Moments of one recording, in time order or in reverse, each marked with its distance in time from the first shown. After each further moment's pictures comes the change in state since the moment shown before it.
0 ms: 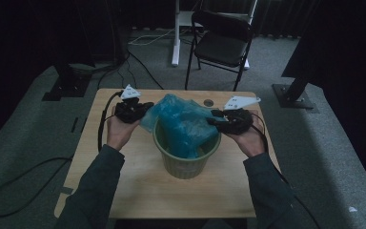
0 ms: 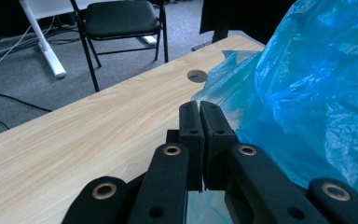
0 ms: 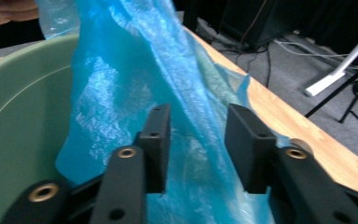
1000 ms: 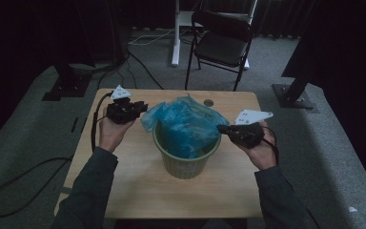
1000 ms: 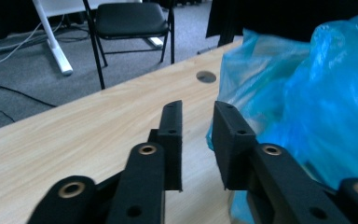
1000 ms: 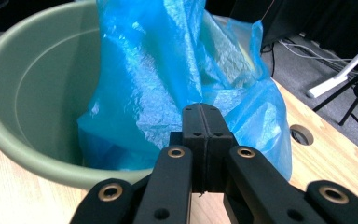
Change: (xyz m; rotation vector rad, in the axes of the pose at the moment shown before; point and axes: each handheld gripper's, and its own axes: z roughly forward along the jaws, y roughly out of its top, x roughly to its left) left arm 0.014 -0.004 -0.019 -0.027 0.025 -0.046; right arm 0.012 -0.030 -0.031 0.001 0.015 -0.056
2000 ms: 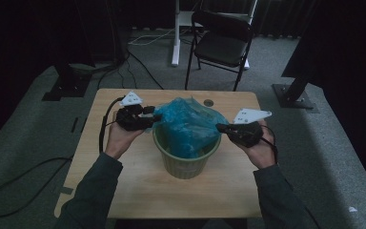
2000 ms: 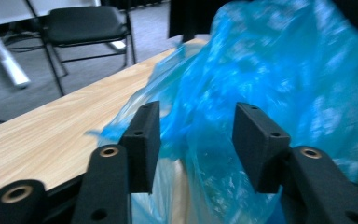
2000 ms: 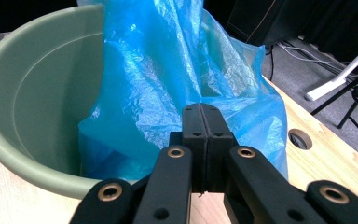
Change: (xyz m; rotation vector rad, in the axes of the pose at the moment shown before) left arm -0.040 -0.002 0.003 0.025 -0.108 0.077; right arm 0.000 0.002 0.002 -0.005 -0.004 -0.004
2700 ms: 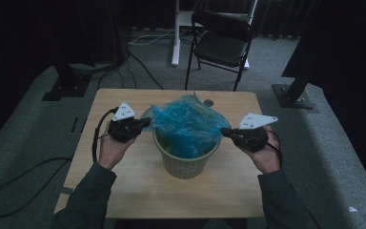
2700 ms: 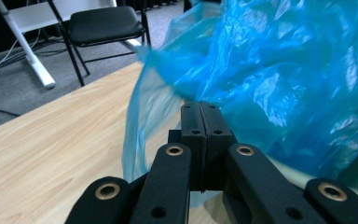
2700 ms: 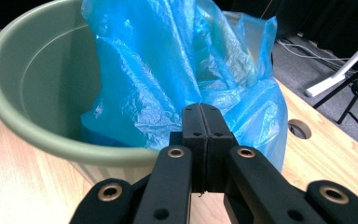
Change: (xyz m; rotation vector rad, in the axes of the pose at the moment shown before) left arm -0.008 -0.031 -0.026 -0.011 0.038 0.040; right arm 0.003 -0.016 -0.011 0.003 0.000 0.009
